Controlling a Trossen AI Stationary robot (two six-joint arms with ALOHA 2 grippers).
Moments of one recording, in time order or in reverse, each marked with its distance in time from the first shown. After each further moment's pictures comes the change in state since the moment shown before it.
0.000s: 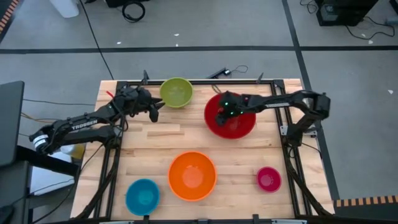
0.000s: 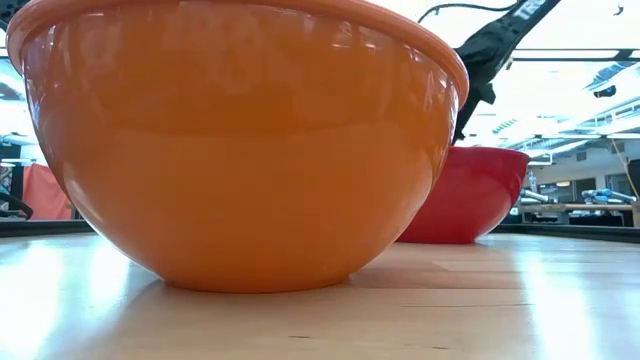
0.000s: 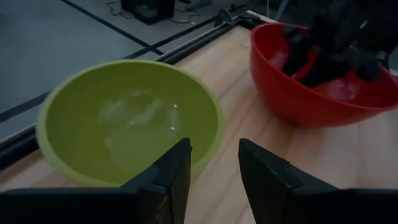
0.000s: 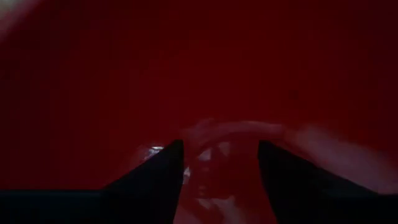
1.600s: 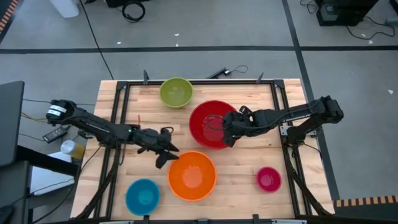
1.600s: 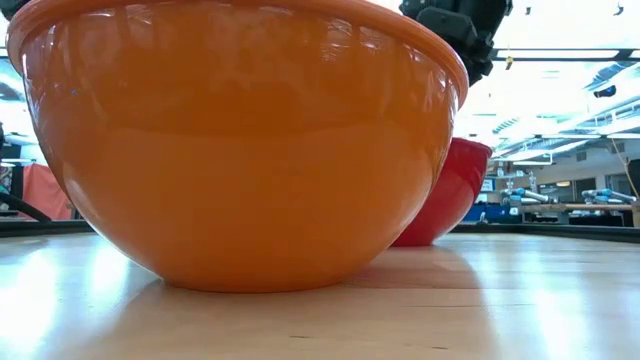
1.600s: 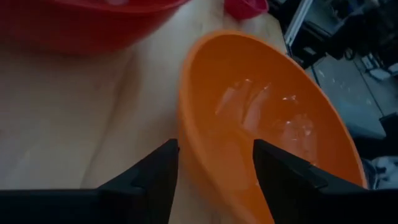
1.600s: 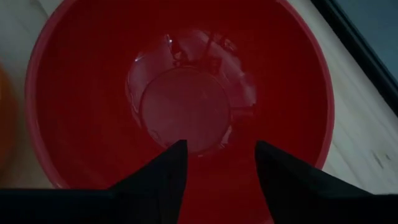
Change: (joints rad) left arm -0.822 0.370 0.095 0.148 -0.073 -0.400; right arm 0.483 -0.149 0.342 -0.691 0.494 0.128
